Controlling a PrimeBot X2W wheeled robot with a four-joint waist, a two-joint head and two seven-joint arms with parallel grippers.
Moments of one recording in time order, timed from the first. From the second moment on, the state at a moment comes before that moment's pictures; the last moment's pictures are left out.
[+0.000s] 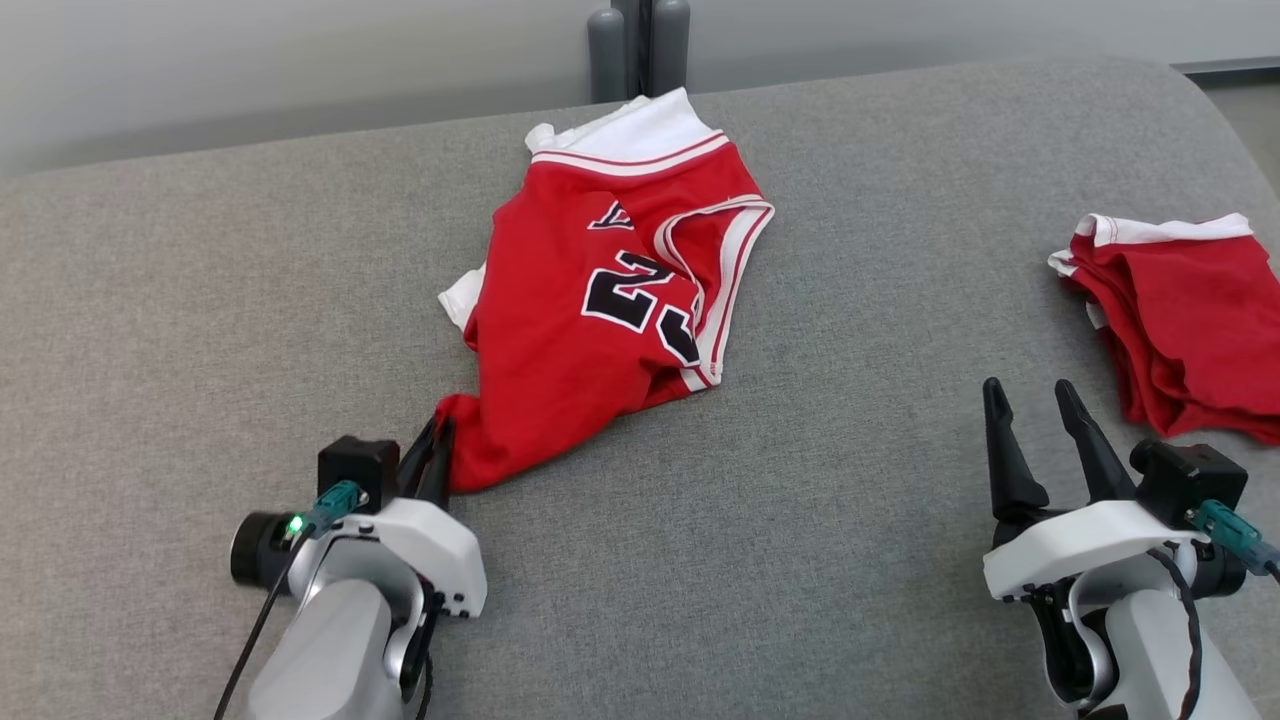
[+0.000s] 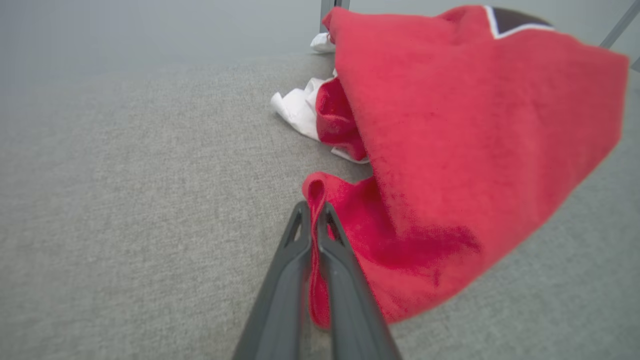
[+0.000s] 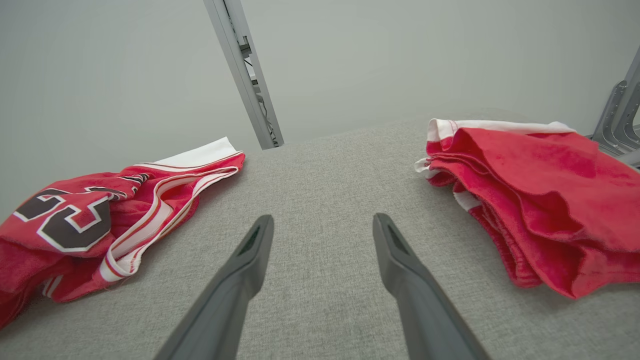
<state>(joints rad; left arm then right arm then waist) -0.49 0.05 -0.30 0.89 -0.28 -0.01 -0.26 -0.31 -0.05 0.03 0.50 0.30 0.13 -0.26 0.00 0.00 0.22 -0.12</state>
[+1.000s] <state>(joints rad) -0.91 0.05 -0.56 0.31 -0.26 0.02 -0.26 -0.27 -0.05 0.02 0.53 0.38 0.13 -0.26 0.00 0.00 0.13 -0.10</state>
